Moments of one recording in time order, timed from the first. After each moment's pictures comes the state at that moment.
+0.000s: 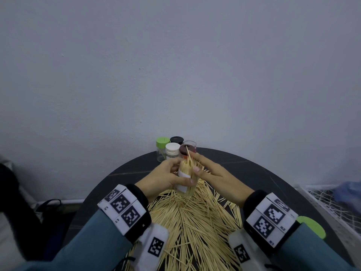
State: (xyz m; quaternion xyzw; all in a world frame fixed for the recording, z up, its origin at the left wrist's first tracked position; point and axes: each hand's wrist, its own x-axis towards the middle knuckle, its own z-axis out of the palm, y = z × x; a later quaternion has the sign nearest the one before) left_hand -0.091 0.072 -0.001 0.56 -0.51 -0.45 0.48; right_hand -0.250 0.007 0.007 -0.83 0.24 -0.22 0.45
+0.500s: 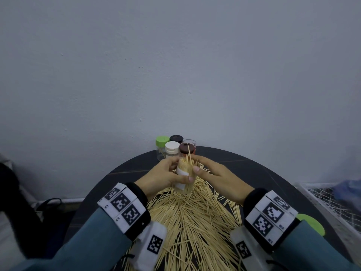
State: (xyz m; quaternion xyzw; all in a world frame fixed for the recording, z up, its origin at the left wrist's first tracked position) left_hand -0.089 0.072 -0.004 0.56 -0.50 -0.44 0.49; right_hand -0.253 0.007 0.008 -0.86 0.25 -0.21 0.39
